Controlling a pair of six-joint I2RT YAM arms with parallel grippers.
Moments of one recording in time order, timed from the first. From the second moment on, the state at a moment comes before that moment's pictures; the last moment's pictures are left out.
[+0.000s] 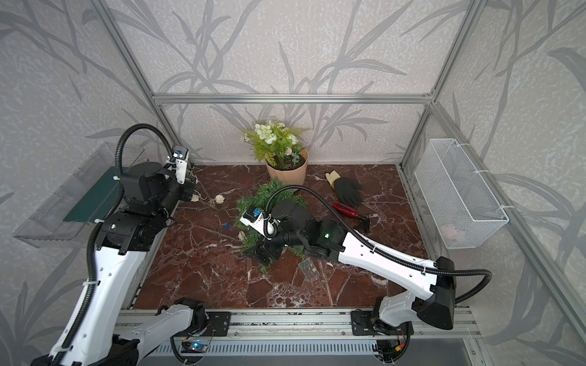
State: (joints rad) left arm -0.14 1.06 1.44 -0.71 -0.32 0.33; right arm 1.08 1.40 1.37 -0.50 -0.24 0.01
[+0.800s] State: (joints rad) left arm -0.02 1.50 1.83 -0.71 -0.11 0.10; right arm 0.81 1.36 1.68 -0.62 -0.44 0.16
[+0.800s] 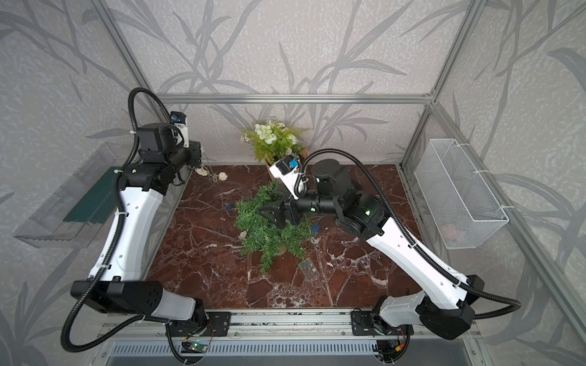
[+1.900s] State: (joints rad) left arm -0.22 2.02 2.54 -0.77 0.48 -0.20; right arm 0.51 2.13 2.45 -0.66 -0.82 0.09
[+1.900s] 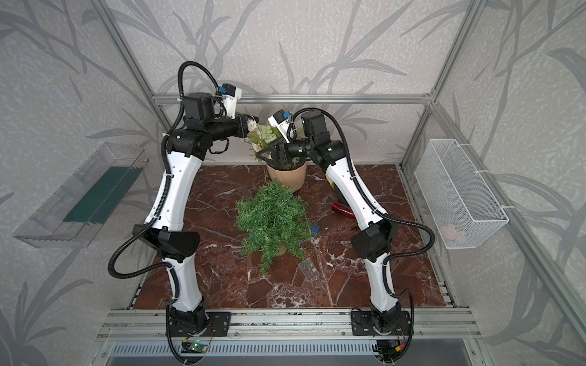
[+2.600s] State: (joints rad) left arm -0.28 2.02 2.47 -0.45 0.64 -0.54; right arm 0.50 2.13 2.16 -0.22 -0.64 0.23
